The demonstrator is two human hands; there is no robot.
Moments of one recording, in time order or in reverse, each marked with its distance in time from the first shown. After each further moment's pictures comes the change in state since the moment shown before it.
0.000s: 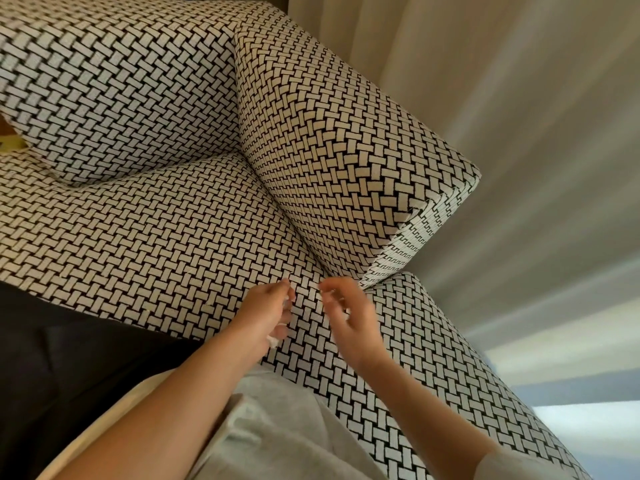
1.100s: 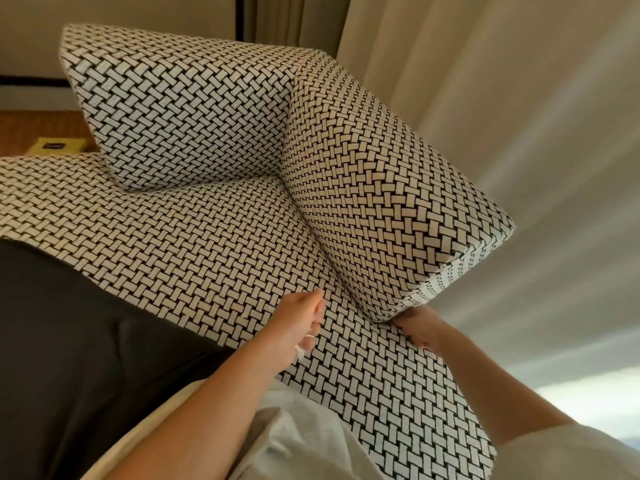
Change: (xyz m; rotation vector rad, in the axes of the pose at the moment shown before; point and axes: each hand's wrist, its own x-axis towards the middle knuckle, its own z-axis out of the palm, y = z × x) left_hand -0.007 0.016 -0.020 0.006 -0.148 0.044; right_hand 0.069 0.064 -0.066 -0.165 -0.226 0.835
